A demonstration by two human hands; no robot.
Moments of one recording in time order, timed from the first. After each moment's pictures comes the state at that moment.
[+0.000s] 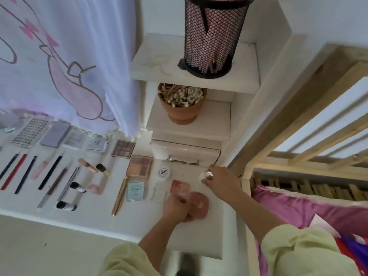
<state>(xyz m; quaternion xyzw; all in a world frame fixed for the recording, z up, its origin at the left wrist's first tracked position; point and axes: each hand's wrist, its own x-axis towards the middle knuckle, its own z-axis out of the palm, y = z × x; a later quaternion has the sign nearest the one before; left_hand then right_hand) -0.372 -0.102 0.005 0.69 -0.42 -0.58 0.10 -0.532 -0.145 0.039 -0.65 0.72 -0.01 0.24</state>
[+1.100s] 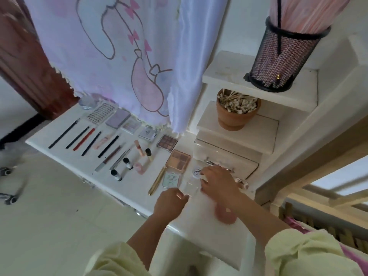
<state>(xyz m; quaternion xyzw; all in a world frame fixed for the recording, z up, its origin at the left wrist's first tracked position) -0.295 -0.077 0.029 0.77 -0.49 -0.39 0.12 -0.452 -0.147 0.062 -0.85 0.51 0.01 0.10</state>
